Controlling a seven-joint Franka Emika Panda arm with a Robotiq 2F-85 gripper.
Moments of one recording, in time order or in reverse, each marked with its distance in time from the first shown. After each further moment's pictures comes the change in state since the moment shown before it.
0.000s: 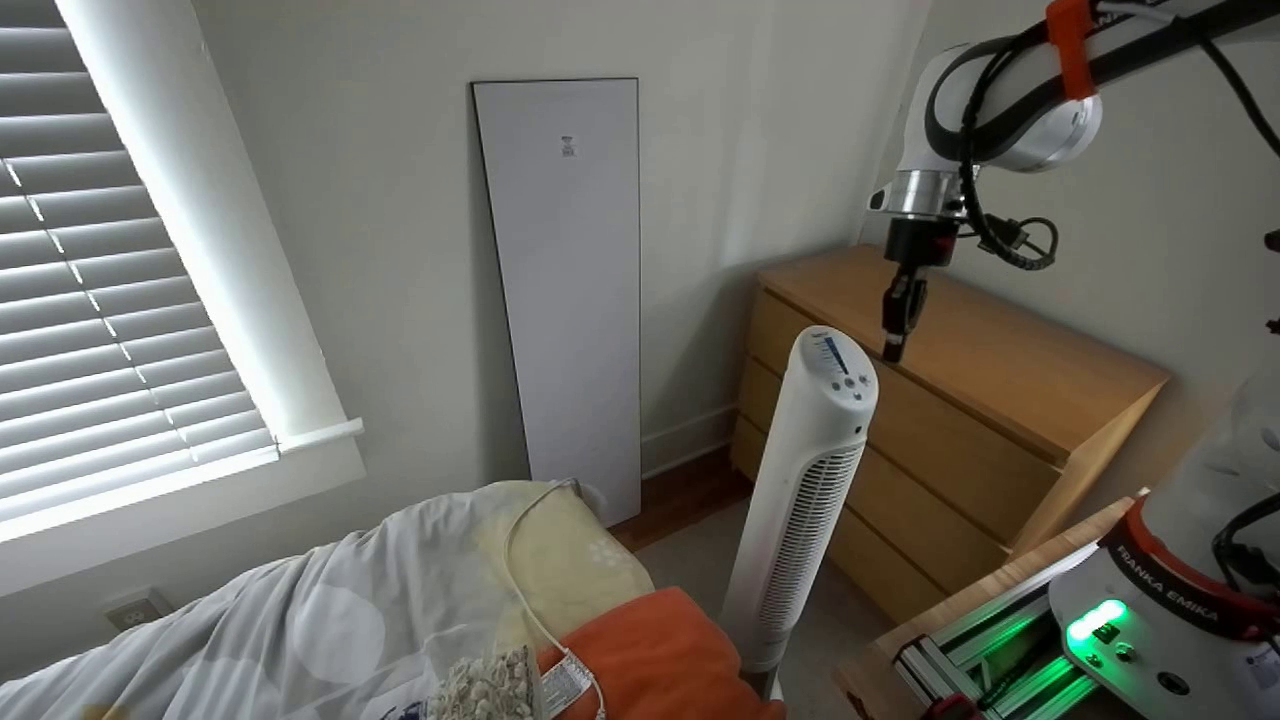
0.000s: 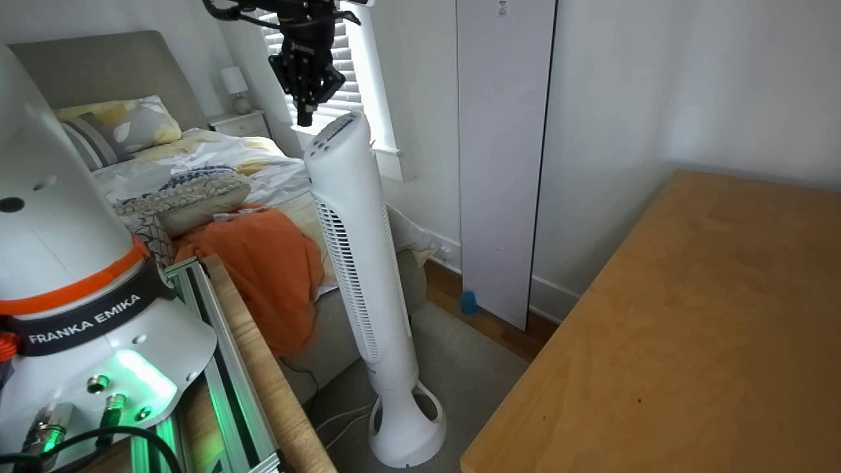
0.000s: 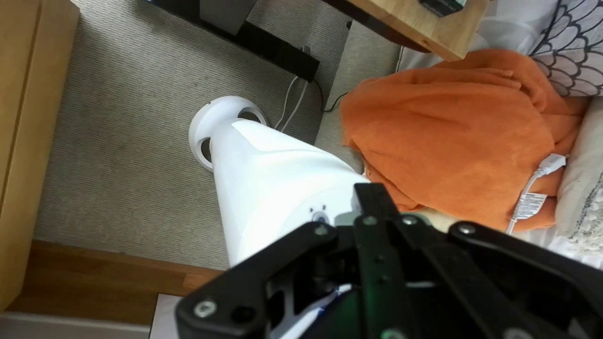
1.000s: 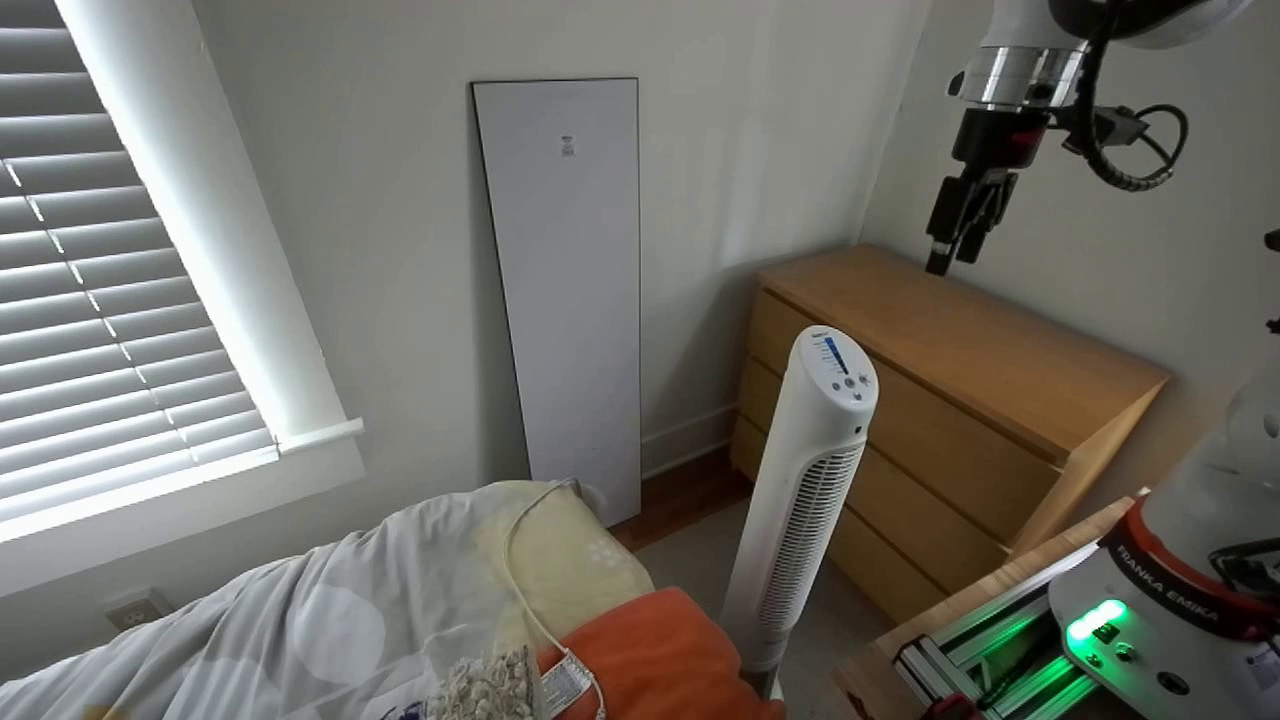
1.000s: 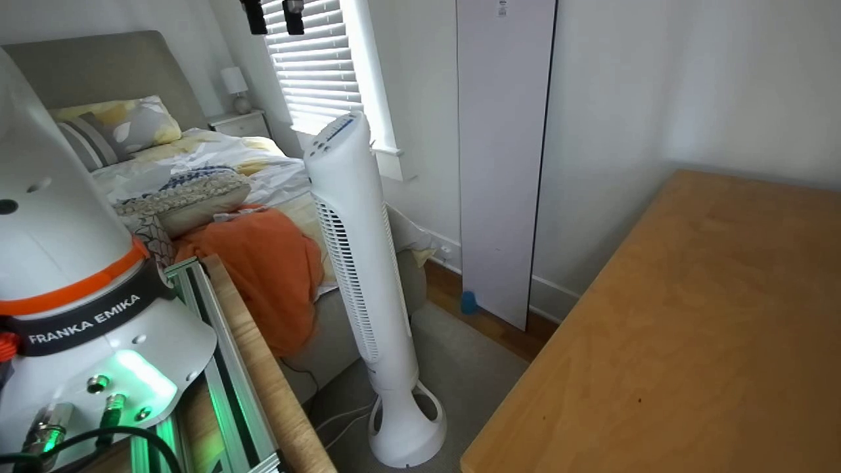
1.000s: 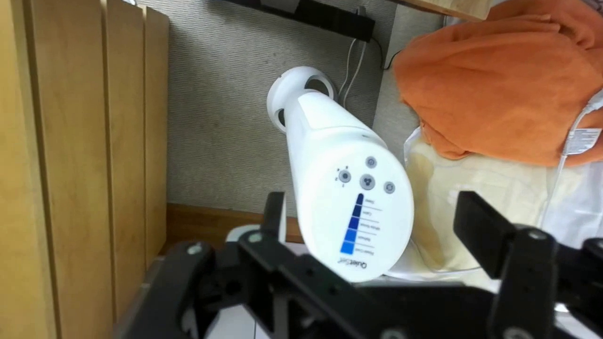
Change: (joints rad) arm -0.052 -0.321 0.064 0.074 -0.143 -0.211 0.283
